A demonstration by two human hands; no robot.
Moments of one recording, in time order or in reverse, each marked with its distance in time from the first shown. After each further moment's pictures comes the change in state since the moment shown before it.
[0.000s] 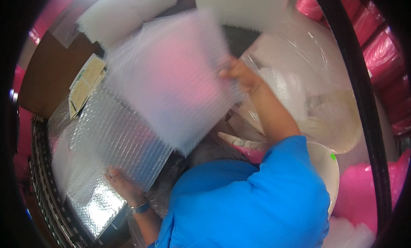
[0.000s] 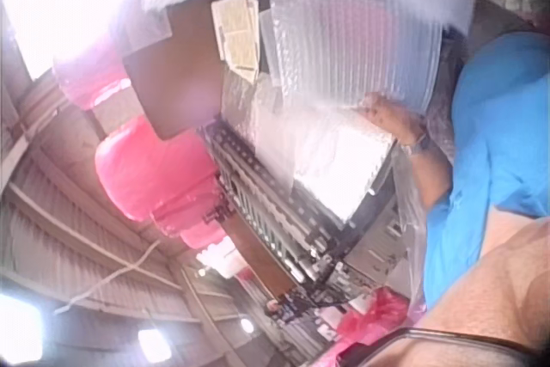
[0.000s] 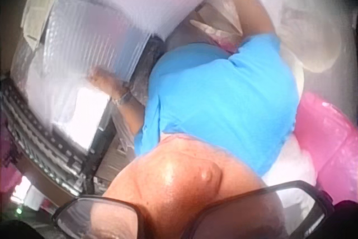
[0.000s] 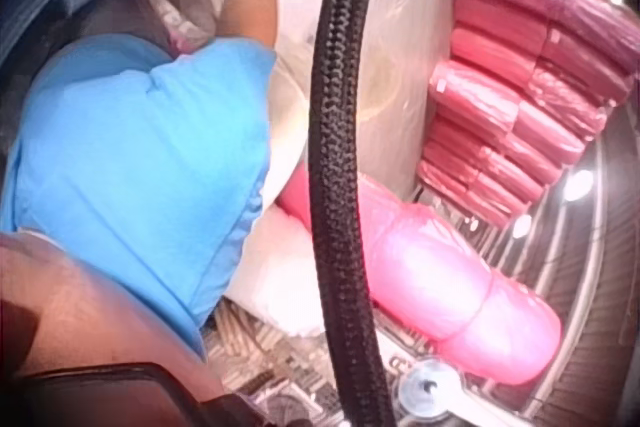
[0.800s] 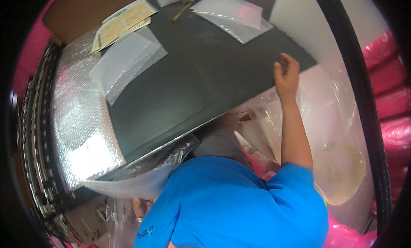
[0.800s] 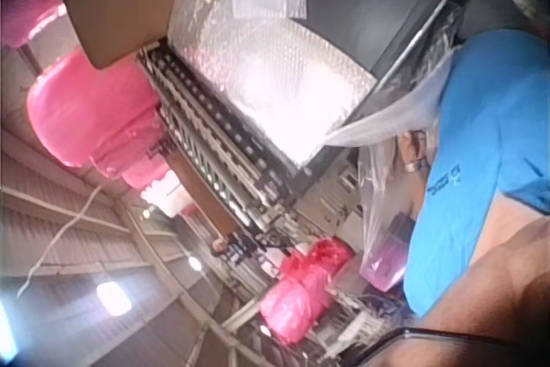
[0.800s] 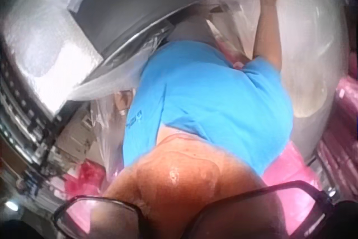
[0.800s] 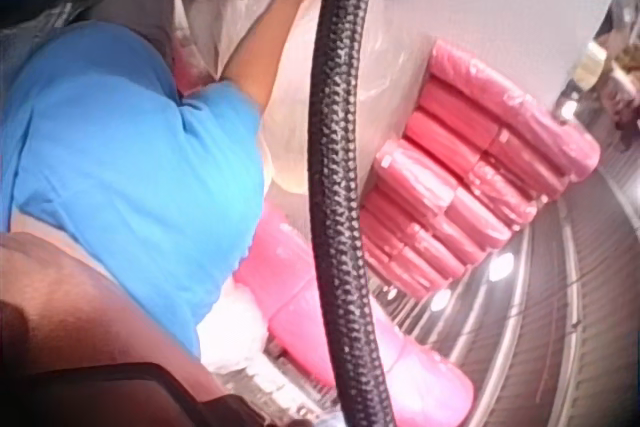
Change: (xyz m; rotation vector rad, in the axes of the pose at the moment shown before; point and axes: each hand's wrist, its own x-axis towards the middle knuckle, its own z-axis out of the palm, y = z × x) left_hand -0.188 -0.040 -0.146 -0.548 0.137 -0.574; right_hand 0.046 0.021 0.011 -1.035 0.576 -0.543
